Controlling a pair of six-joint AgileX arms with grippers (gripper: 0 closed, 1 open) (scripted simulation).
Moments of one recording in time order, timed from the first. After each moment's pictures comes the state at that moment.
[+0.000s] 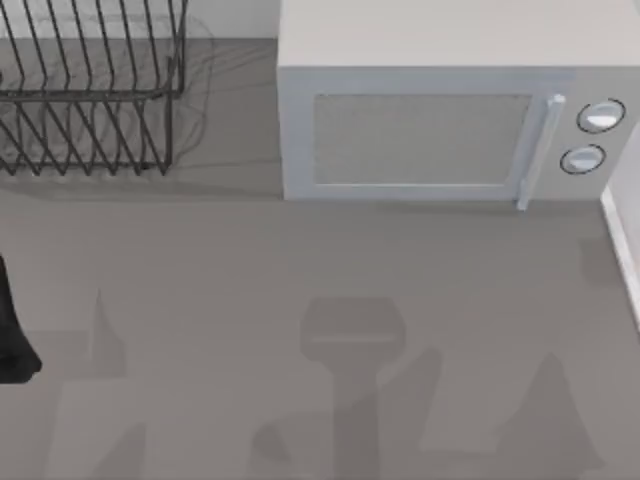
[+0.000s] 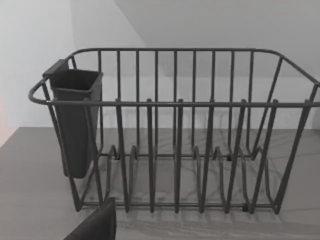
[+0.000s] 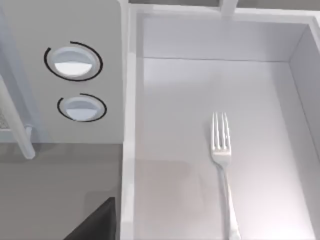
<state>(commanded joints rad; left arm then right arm) 0.00 0.00 0.00 0.00 0.00 0.00 -0.09 0.88 0.76 -0.46 0.00 -0.08</state>
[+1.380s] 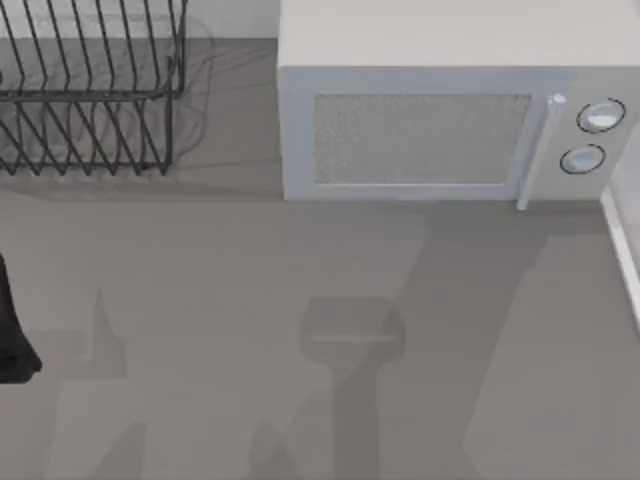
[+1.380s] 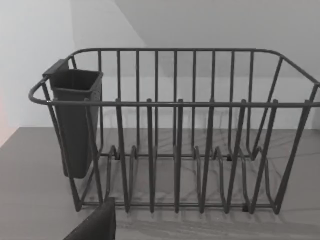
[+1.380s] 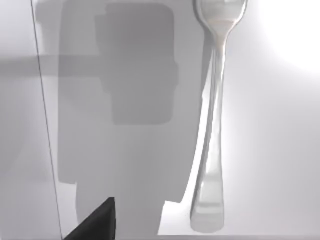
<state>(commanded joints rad) 0.00 0.00 0.00 0.00 0.00 0.00 -0.24 2.41 2.10 -1.26 0.01 -0.21</state>
